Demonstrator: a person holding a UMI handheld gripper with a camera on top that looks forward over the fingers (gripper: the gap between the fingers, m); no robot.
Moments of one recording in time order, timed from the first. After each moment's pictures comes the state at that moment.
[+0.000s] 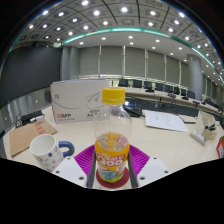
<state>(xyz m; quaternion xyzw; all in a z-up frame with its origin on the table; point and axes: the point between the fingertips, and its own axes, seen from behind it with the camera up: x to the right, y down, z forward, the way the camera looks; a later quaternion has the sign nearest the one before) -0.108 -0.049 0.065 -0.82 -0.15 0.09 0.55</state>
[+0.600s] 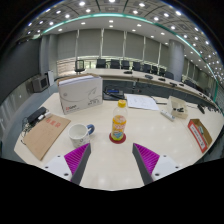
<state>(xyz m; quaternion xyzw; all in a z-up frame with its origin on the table) -0.108 -0.268 0.177 -0.89 -0.05 -0.01 0.45</state>
